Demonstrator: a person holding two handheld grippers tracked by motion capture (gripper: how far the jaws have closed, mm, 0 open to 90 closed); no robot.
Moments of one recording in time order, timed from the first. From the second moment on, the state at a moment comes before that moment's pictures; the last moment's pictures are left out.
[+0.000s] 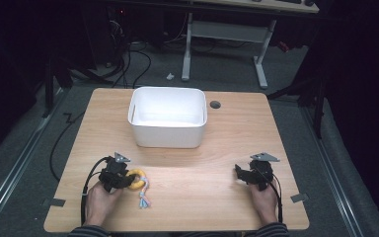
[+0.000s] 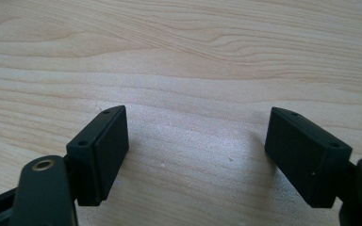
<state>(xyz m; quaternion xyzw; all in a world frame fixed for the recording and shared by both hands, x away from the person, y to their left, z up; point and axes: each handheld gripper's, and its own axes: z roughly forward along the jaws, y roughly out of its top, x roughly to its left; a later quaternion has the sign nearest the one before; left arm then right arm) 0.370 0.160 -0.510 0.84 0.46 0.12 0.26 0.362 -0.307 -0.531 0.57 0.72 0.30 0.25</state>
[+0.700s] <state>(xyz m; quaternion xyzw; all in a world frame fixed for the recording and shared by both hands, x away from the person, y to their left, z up) 0.366 0.163 -0.499 0.83 0.48 0.12 0.27 0.361 -0.307 -0.531 0.57 0.72 0.30 0.25</state>
